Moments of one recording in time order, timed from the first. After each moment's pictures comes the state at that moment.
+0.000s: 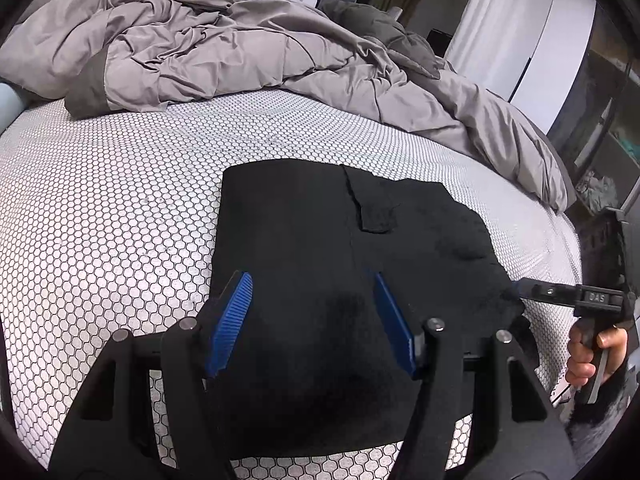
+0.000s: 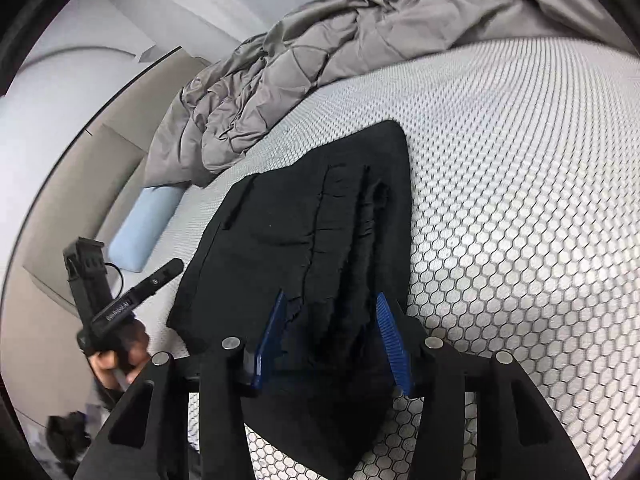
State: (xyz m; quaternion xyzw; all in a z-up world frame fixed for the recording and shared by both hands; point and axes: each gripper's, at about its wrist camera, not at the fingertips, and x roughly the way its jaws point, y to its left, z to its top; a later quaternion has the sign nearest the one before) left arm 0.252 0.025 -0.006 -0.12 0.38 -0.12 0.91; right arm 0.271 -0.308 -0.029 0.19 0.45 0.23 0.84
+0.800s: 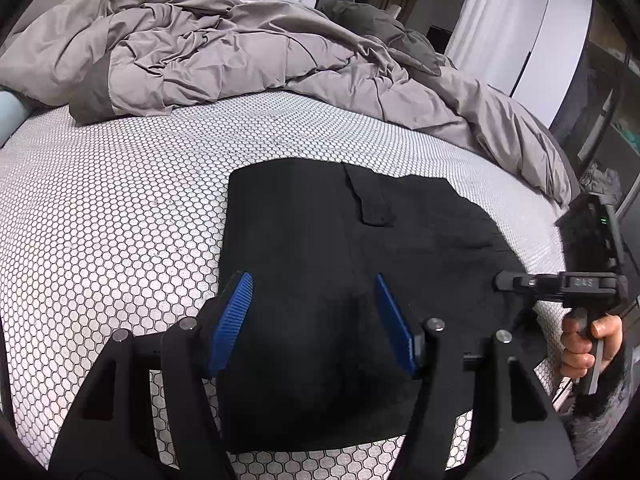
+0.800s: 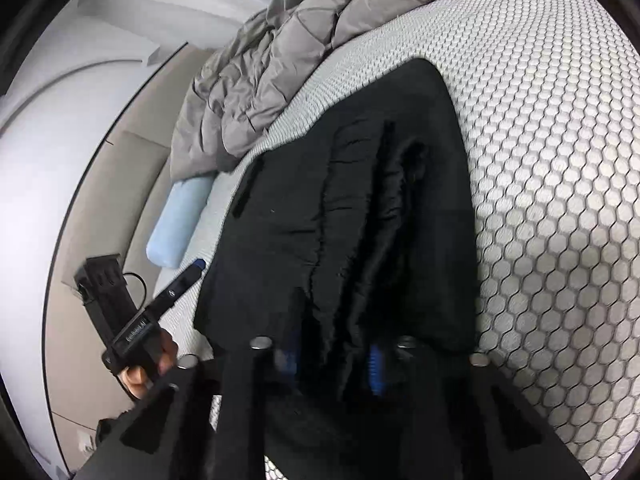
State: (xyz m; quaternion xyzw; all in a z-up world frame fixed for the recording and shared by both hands) left arm 0.245 0.029 -0.003 -0.11 0.38 -0.12 0.91; right arm 0.296 -0.286 -0.048 0.24 0.45 0.29 0.81
